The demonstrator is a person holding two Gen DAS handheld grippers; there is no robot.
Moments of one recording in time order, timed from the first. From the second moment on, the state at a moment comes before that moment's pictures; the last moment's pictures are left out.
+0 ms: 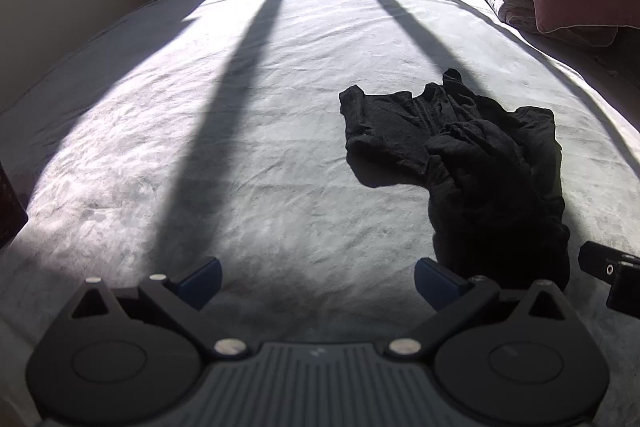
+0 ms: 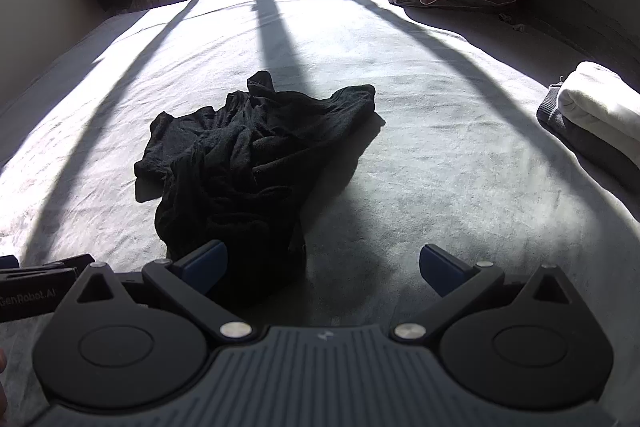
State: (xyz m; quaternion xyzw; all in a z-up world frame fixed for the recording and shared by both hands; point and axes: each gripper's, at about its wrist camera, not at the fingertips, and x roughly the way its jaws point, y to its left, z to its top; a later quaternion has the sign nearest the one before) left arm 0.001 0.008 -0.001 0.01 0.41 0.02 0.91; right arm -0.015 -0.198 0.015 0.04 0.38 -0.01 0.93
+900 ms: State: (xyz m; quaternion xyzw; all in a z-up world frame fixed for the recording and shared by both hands) left arm 0.001 0.011 -0.005 0.01 0.42 0.02 0.91; right arm -0.015 -0.193 0.009 0.05 0.40 0.00 0.92
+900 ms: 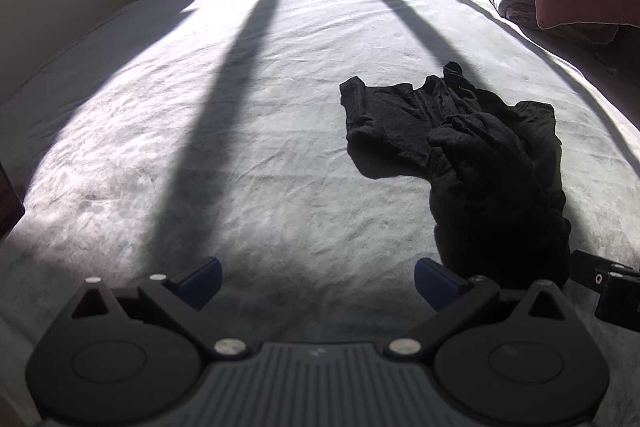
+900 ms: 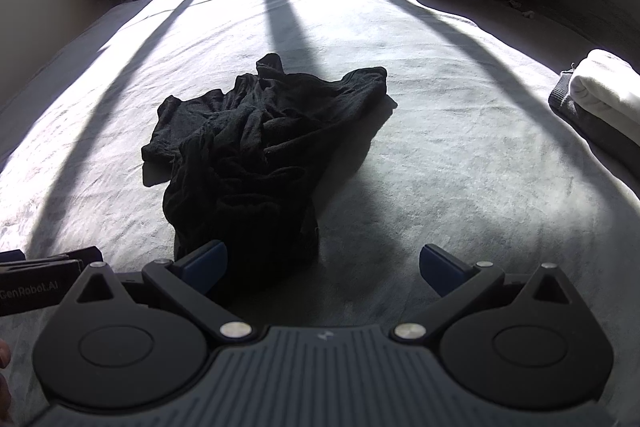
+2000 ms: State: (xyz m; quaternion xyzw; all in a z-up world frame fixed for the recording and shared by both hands) left arm 0.001 0.012 -0.006 0.01 0.42 0.03 0.91; right arm -0.014 -0.191 0.006 0.04 0.40 0.00 0.91
